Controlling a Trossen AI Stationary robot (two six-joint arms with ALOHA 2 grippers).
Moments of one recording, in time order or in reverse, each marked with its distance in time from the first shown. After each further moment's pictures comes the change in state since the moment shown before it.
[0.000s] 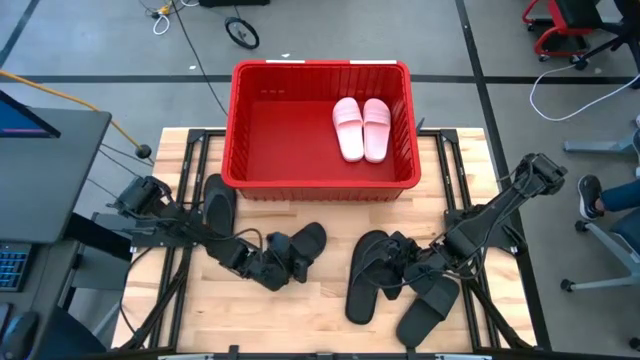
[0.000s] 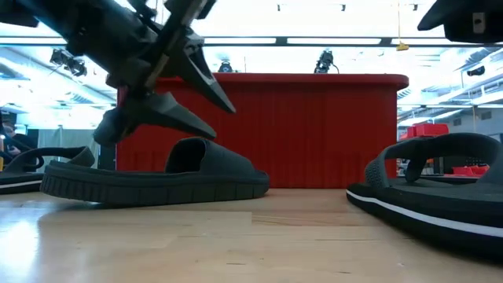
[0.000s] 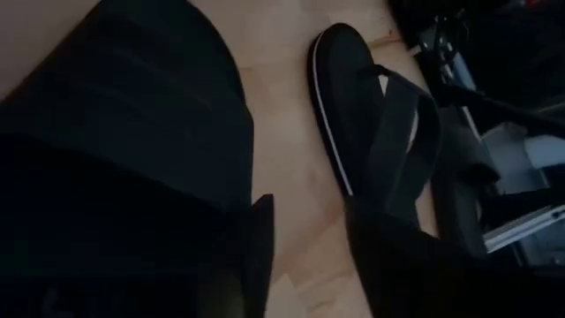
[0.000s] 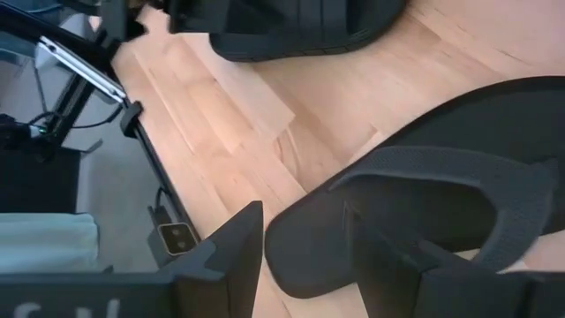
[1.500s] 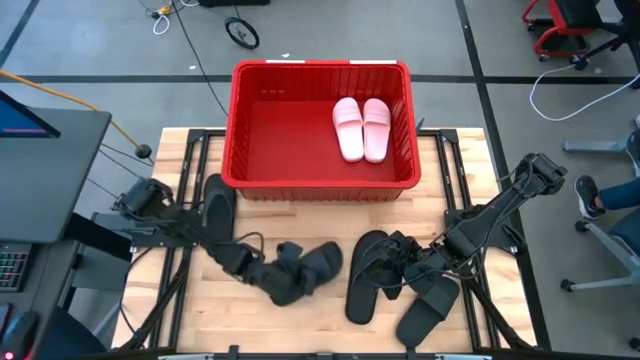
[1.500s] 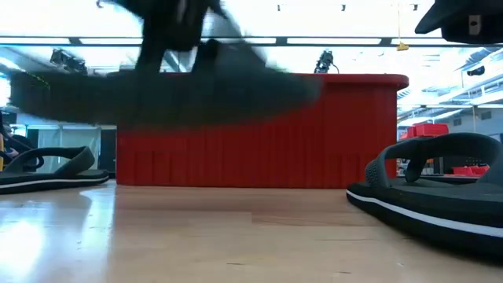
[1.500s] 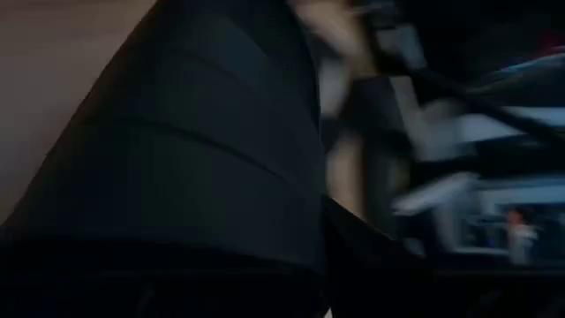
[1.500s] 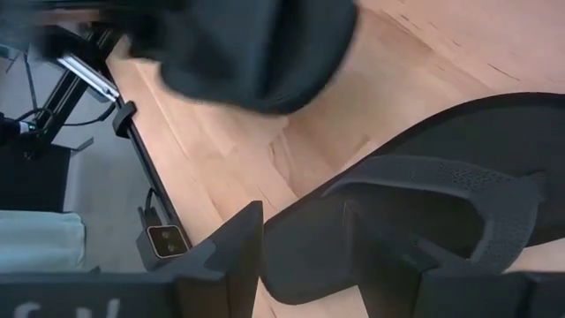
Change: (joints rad) left arm -0.023 0.026 0.133 0.065 0.097 -0.006; right arm -0.001 0.000 0.000 -0.013 0.017 -0.032
